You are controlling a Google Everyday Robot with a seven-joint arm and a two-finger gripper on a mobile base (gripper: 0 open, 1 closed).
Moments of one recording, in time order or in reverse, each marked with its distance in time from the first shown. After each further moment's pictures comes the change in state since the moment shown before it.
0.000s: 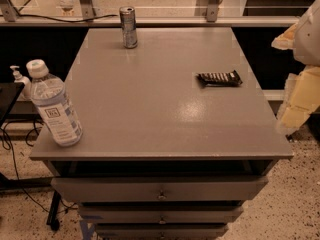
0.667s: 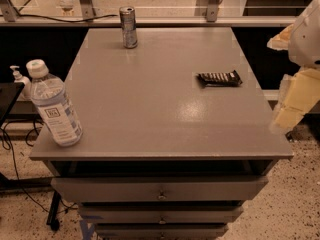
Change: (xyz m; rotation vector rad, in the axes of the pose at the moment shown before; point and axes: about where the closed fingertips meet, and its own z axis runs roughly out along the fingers) arm -0.008 0.001 0.003 0.005 -0.027 -0.007
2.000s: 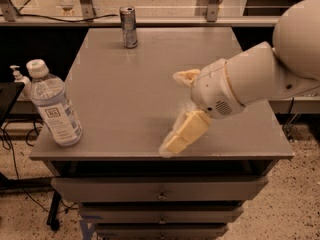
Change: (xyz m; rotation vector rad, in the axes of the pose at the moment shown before) arm -0.159 0.061 0.099 -0.155 -0.613 -0.001
